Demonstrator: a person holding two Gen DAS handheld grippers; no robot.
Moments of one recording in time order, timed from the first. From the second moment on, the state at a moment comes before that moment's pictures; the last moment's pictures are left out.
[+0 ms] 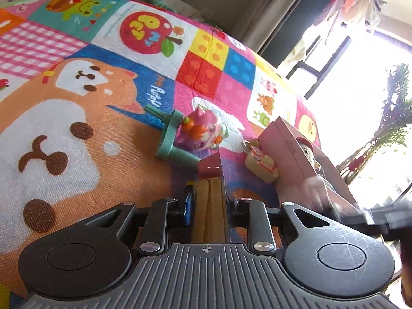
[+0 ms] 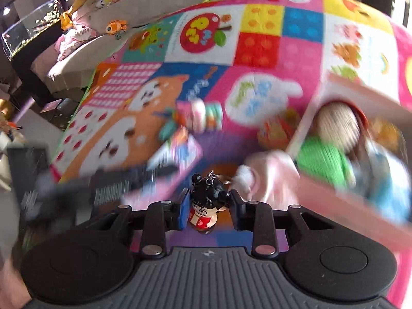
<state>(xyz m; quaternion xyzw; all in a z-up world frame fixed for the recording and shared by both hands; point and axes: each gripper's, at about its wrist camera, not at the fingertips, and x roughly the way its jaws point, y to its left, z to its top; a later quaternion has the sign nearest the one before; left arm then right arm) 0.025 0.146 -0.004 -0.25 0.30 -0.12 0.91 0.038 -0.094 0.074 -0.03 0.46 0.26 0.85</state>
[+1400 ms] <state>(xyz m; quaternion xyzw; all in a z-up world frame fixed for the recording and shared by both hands) 0.012 -0.019 0.125 -0.08 0.32 -0.20 0.92 -0.102 -0.248 0.057 0.03 0.25 0.13 0.96</state>
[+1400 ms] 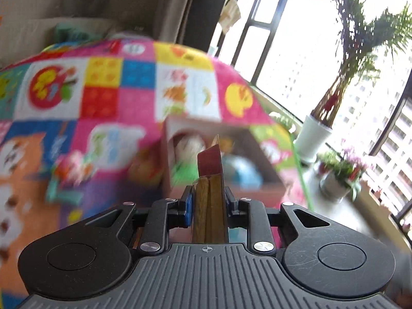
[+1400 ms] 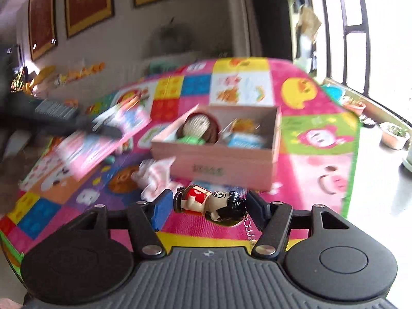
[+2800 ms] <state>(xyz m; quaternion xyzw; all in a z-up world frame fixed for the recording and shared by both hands) -0.042 -0.017 0.039 -0.08 0.39 -0.18 0.90 -0.101 -0.292 0.011 0.00 0.35 0.07 0.93</state>
